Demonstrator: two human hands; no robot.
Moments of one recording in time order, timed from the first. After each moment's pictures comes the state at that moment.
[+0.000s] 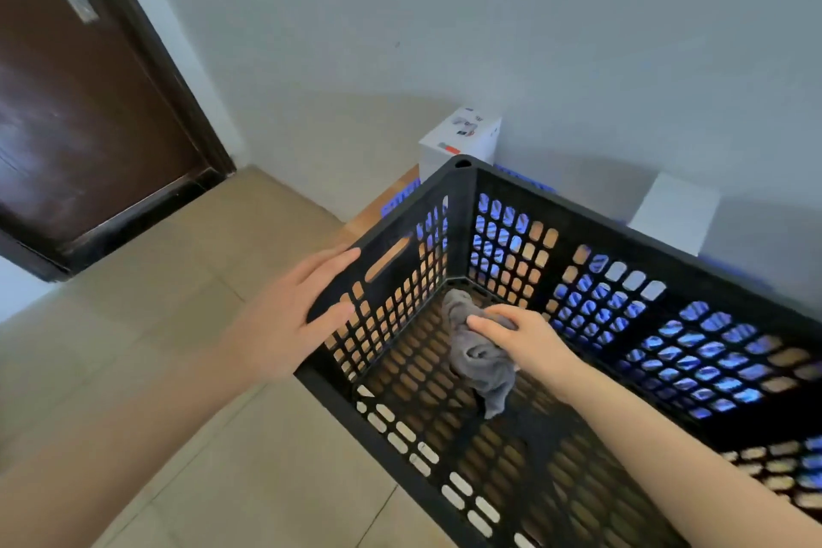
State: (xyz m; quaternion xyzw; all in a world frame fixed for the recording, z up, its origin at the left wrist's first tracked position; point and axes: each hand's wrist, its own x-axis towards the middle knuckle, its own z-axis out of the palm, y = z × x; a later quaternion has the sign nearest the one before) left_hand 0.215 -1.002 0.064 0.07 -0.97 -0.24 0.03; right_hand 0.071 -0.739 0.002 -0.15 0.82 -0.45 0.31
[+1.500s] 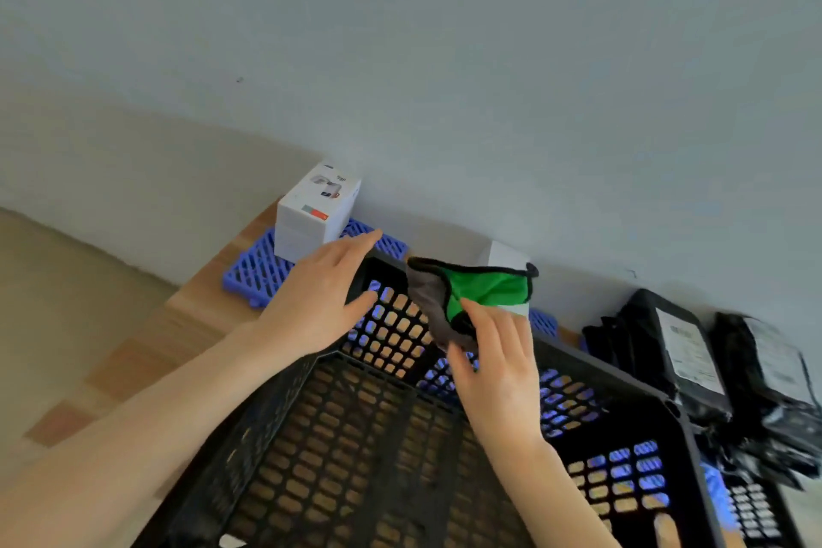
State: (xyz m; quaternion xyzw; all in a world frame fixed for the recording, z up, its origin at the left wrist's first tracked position) left_hand 0.016 -0.979 0.076 -0.12 -0.94 -0.30 0.10; right_hand 0.054 -0.747 0.079 -0.20 0.91 -0.12 -0.33
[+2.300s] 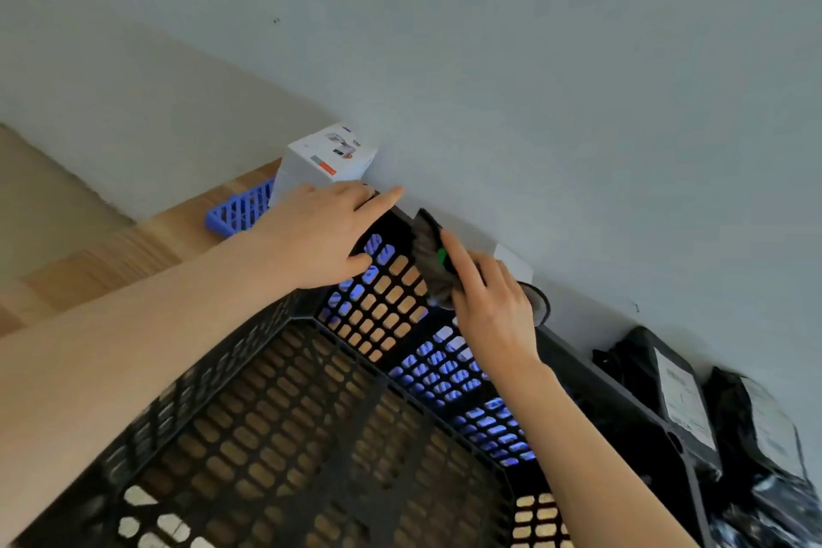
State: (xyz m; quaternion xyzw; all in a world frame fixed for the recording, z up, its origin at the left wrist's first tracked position) left_hand 0.004 -0.977 0.051 -0.15 -0.97 -0.08 0.18; right_hand -0.025 -0.724 0.046 -0.34 0.90 0.02 -0.28
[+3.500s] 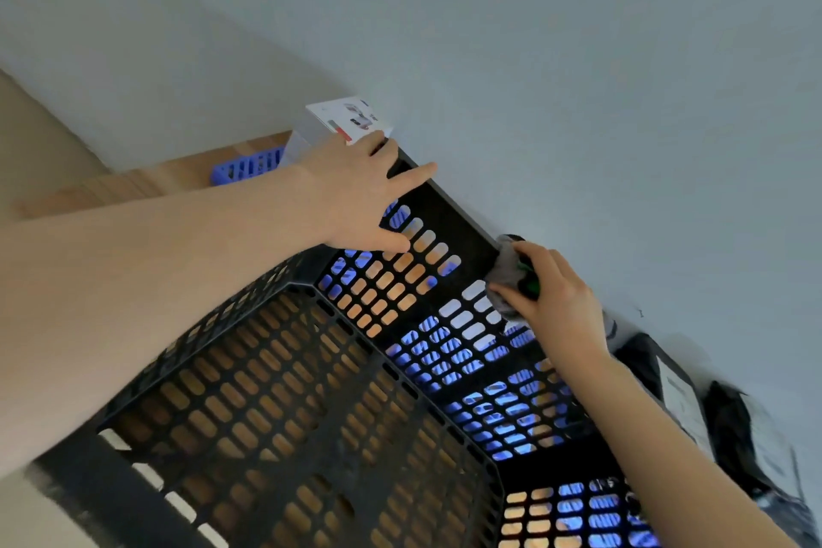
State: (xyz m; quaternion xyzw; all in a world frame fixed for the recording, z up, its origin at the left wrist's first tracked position) left_hand 0.012 -0.954 0.042 -0.09 -0.99 0.03 0.12; right_hand -0.031 -0.656 0.051 -0.32 0.92 0.01 -0.25
